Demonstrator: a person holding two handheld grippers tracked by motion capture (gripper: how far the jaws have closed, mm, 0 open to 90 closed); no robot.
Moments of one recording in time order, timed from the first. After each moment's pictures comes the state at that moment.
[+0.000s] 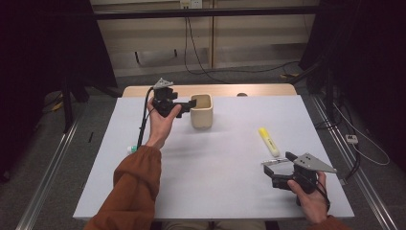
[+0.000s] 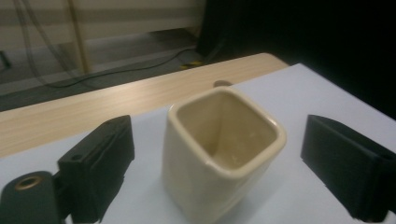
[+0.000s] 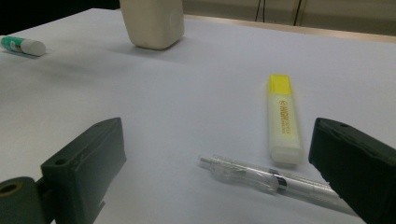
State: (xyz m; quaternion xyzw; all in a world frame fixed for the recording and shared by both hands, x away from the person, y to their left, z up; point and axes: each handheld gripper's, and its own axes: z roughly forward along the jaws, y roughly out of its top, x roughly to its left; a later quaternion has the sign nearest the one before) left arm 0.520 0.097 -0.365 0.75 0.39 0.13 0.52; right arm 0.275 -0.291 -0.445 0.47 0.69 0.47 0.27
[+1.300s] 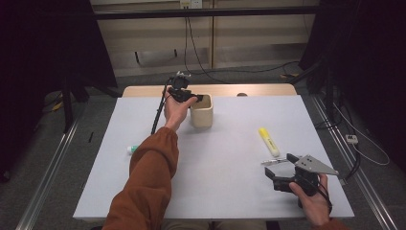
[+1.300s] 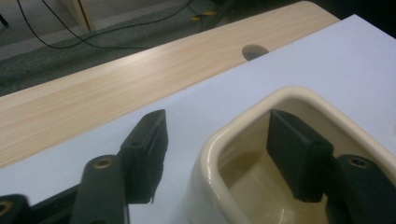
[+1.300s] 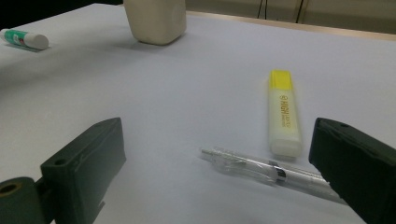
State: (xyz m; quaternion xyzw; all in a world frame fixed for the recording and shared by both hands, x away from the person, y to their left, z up) left arm 0.584 0.056 -0.387 0.81 0.41 0.11 0.41; right arm 0.269 -0.294 -0.444 0.47 0.70 0.47 0.27
